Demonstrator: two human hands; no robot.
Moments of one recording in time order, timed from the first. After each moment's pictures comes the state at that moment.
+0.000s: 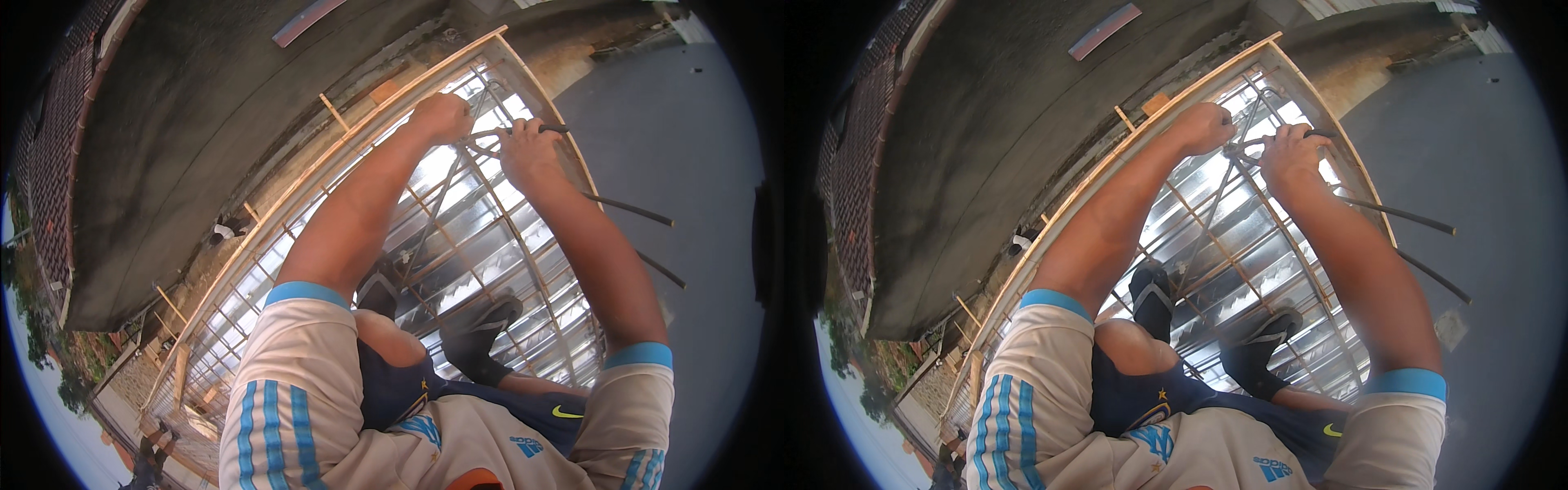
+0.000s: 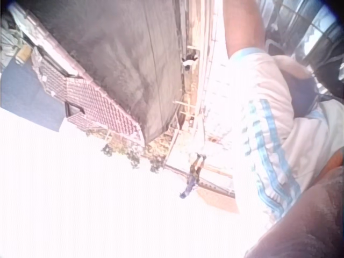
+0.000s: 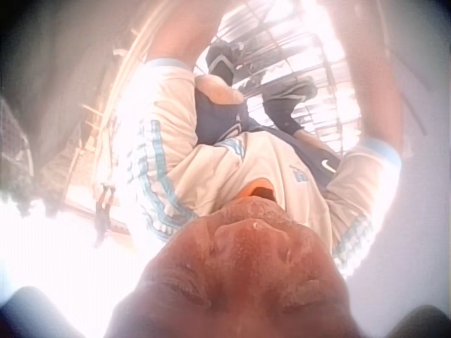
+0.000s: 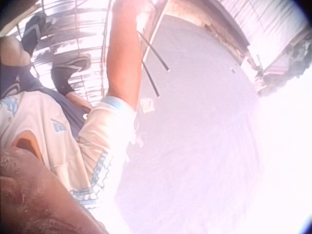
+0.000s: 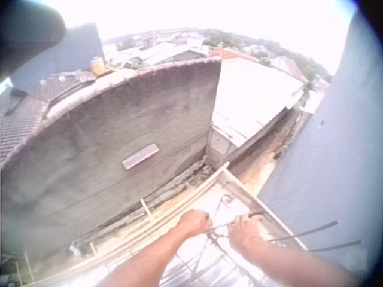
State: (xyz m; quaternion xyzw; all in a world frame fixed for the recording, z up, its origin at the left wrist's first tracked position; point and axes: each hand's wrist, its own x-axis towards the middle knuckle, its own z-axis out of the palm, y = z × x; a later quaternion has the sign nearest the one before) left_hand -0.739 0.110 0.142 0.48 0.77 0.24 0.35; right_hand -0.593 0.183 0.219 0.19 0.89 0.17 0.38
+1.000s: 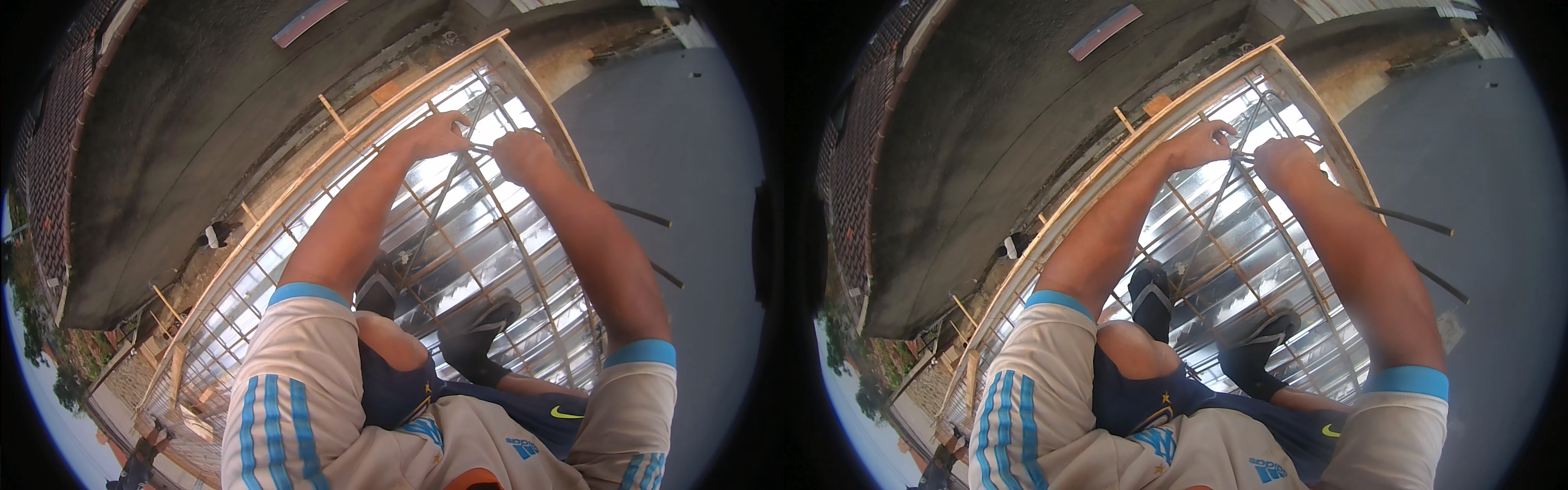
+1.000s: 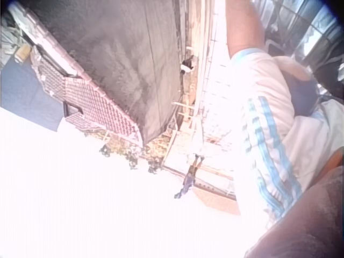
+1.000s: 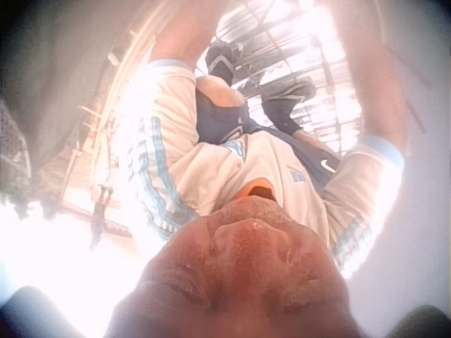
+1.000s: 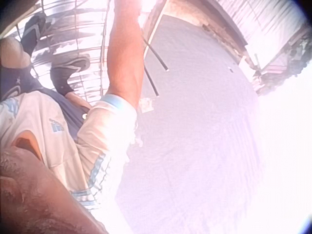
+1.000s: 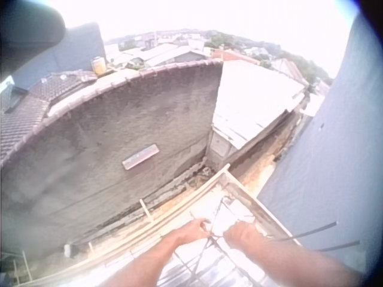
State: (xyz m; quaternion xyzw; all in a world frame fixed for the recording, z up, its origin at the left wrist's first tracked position) left_hand -0.735 0.082 0.128 0.40 0.69 0.32 0.51; right_hand -0.602 0.197 0.213 0.12 0.91 0.03 0.41
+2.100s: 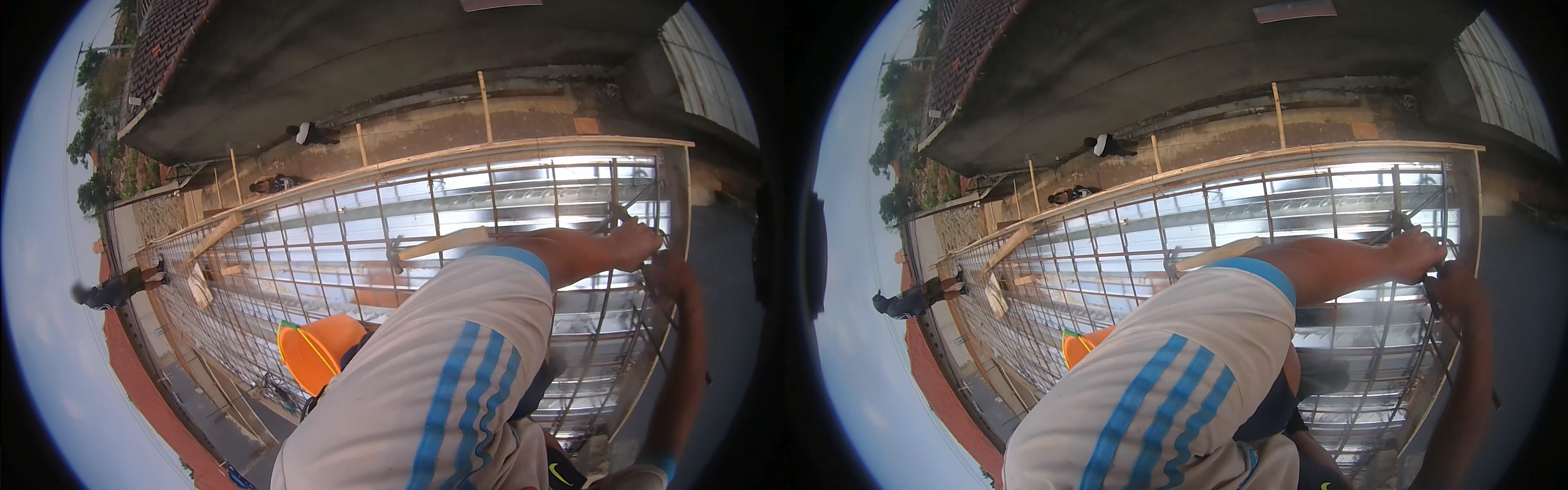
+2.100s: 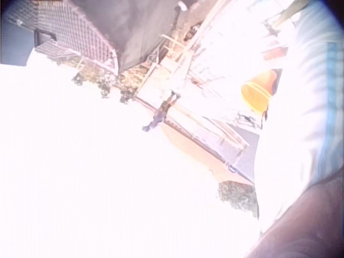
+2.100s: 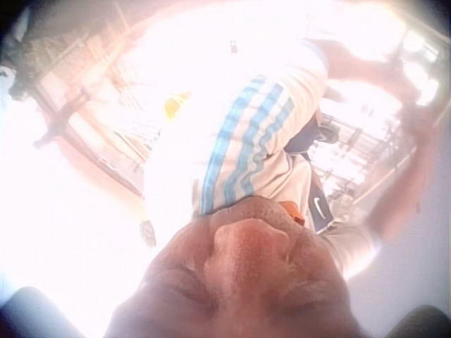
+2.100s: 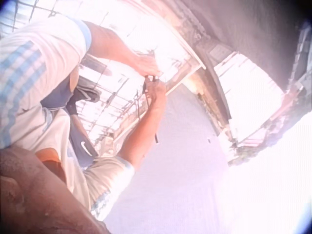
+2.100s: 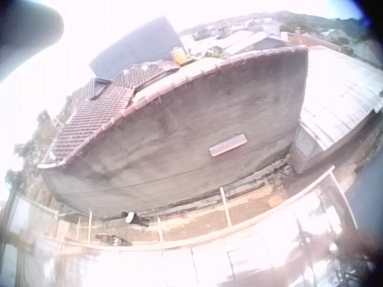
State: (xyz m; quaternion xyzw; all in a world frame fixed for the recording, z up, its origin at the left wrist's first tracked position) left_hand -0.628 0.113 0.098 0.50 0.74 0.37 0.26; right_hand -0.580 0.217 0.245 0.17 0.88 -0.26 0.35
